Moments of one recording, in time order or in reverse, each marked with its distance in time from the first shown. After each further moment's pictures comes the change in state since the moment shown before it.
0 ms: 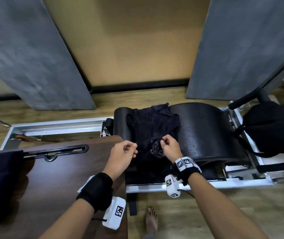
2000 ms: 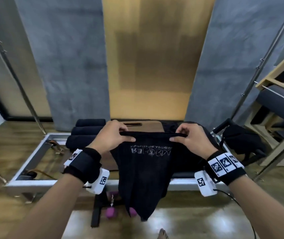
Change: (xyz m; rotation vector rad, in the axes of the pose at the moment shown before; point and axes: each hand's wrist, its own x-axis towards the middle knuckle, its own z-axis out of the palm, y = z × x) left_hand -0.399 -0.084 -0.313 0.365 0.086 0.591; right_hand -0.510 -0.193 0.015 -0.242 0.169 -0.646
